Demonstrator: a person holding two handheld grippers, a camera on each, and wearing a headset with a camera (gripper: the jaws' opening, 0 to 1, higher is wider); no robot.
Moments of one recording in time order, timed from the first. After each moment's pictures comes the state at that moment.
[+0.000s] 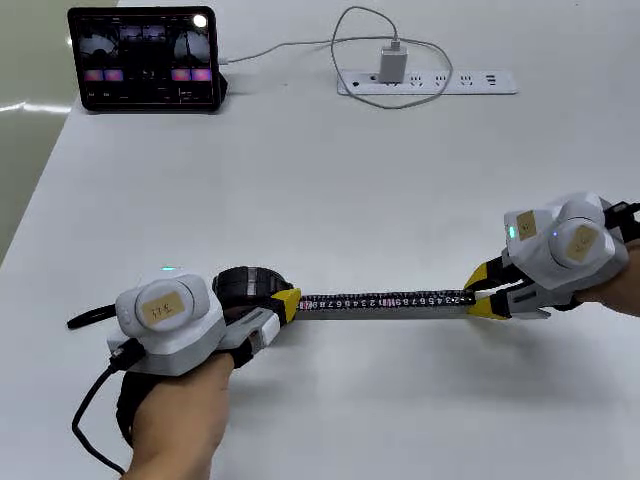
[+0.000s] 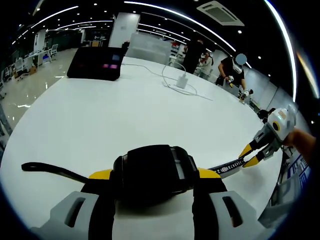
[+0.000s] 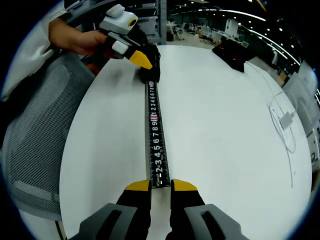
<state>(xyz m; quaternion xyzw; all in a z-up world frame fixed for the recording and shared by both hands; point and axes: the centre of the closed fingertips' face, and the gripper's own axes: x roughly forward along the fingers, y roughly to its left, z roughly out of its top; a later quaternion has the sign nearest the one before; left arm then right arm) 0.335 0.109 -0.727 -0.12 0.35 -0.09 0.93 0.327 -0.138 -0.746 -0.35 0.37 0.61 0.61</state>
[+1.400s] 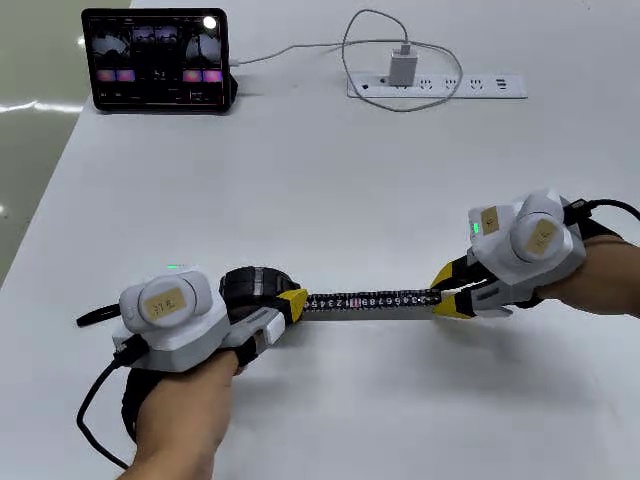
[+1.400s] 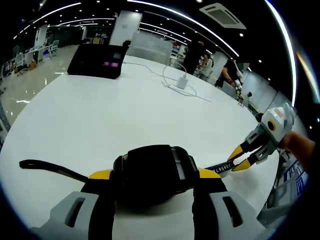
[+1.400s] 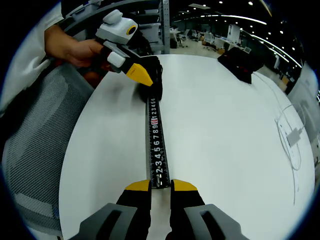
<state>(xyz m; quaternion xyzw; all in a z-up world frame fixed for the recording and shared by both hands) 0.335 0.110 -0.727 -0.13 0.35 -0.09 0.92 0.330 -0.086 -0.745 -0.32 0.35 0.63 0.61</state>
